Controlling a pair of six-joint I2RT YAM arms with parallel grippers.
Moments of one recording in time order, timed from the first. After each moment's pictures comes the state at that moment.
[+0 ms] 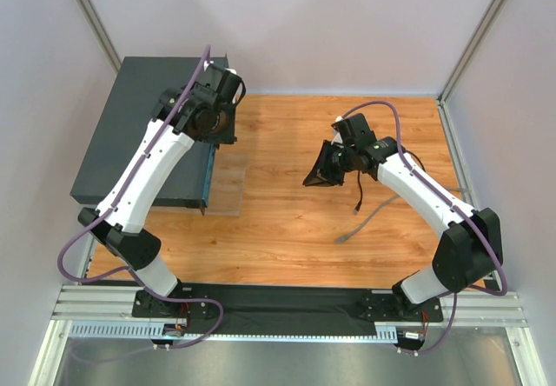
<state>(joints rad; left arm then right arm) -0.56 1.65 2.05 -1.34 -0.32 -0.39 0.48 1.50 1.27 -0.69 -0.41 0.82</state>
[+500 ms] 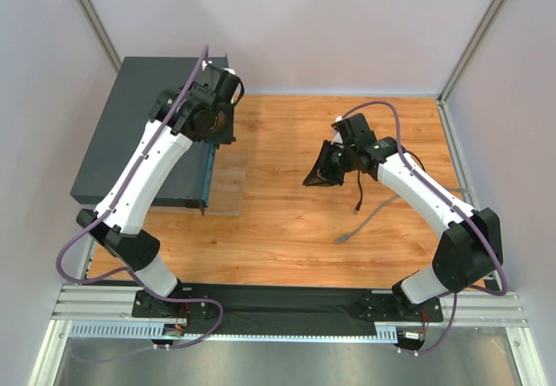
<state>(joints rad) -0.57 1.64 2.05 -1.35 -0.32 -0.40 0.48 1.50 1.27 -0.69 -0.41 0.82</state>
